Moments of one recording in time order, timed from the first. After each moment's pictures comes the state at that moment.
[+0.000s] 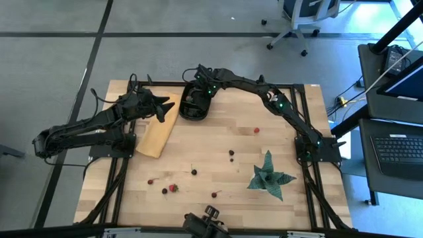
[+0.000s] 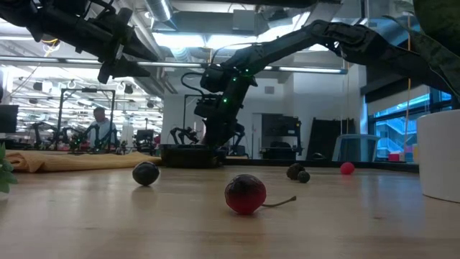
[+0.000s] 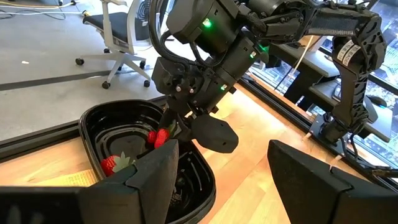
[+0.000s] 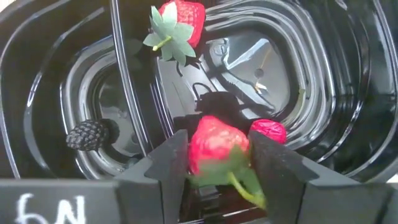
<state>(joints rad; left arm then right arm) 0.48 0.61 0.41 -0.03 -0.09 -0.46 -0.49 2.54 2.34 -0.93 -0.11 0.02</state>
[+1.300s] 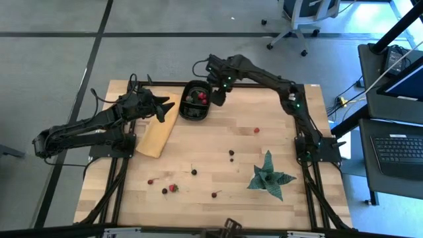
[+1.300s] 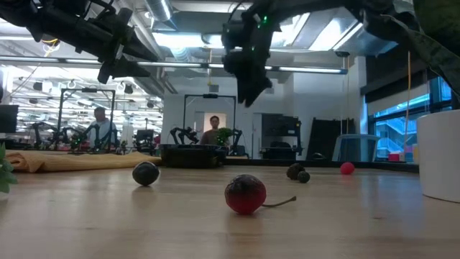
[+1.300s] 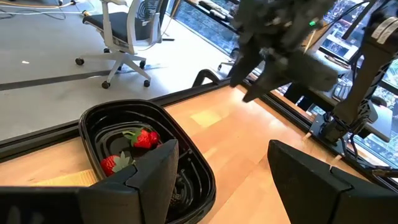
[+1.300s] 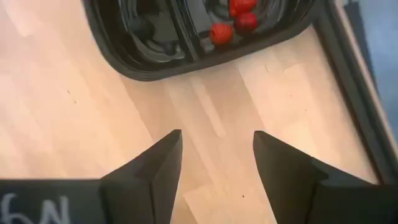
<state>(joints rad) 0.48 0.61 0.41 -0.03 -0.09 -0.46 -0.46 2.27 2.35 -1.38 -0.08 0.02</state>
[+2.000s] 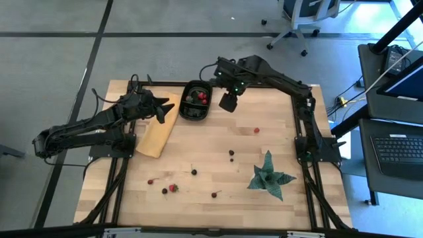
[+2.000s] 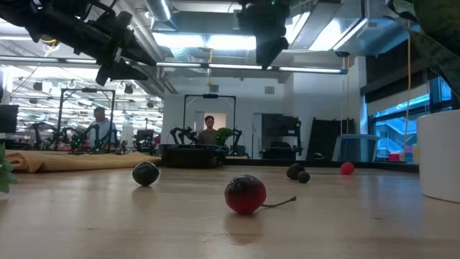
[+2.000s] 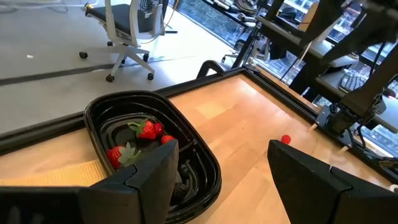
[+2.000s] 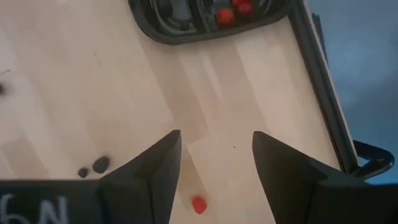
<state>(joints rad) 0.48 0.61 0.41 -0.07 -0.09 -0.45 -0.34 2.07 2.35 -1.55 0.06 0.05</state>
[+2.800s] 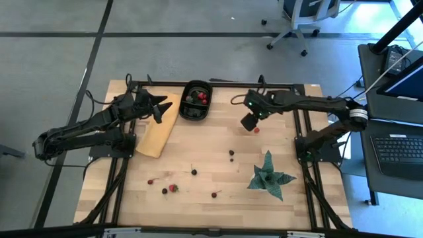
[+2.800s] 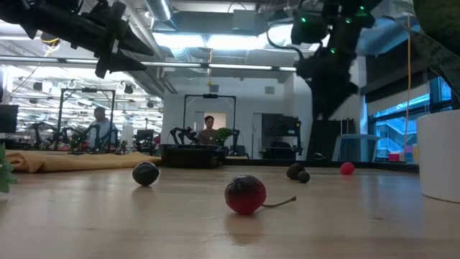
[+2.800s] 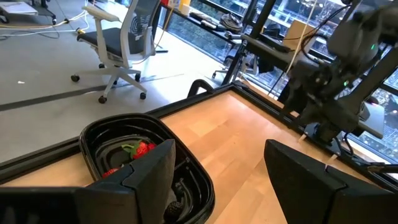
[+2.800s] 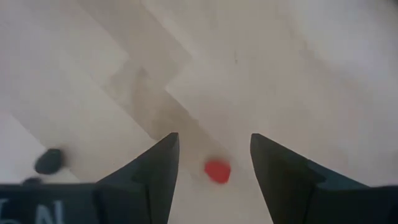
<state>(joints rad) 0.48 0.54 0.41 -0.06 -0.09 -0.40 -0.33 1.45 1.07 -0.86 0.12 0.45</state>
